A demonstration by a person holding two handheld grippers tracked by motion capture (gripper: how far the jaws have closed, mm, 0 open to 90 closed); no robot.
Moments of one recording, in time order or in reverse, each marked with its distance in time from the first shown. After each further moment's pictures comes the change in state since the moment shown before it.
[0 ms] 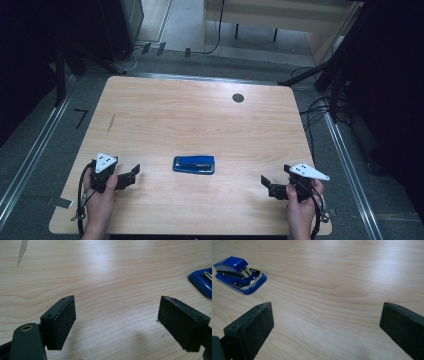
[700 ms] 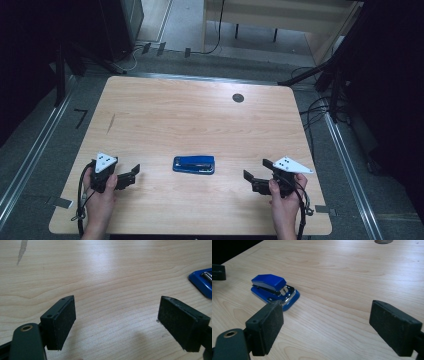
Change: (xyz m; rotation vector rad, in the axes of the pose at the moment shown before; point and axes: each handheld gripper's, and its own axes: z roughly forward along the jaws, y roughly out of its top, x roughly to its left) left arm 0.000 0.000 0.000 0.001 -0.001 -0.002; right arm 0.043 0.023 0.018 -0.038 0.119 -0.019
